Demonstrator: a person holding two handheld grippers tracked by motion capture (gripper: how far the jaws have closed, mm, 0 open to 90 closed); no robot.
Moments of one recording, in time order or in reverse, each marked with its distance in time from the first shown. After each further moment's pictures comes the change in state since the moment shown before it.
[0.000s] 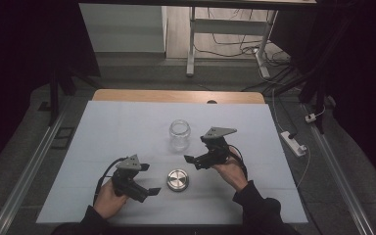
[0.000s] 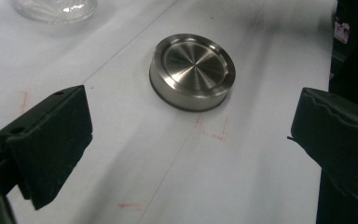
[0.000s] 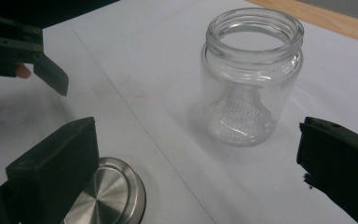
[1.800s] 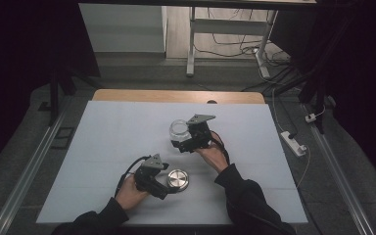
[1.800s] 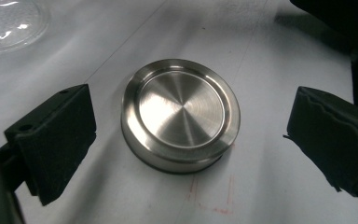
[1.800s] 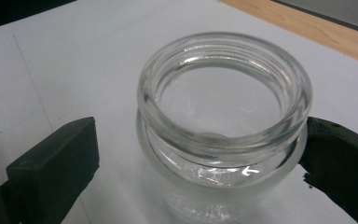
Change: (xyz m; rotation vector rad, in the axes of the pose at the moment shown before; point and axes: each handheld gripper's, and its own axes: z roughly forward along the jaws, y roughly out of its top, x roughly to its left) left arm -0.004 0.023 0.056 0.018 -0.041 0.041; right arm -0.029 0.024 0.074 0.016 -0.055 -0.014
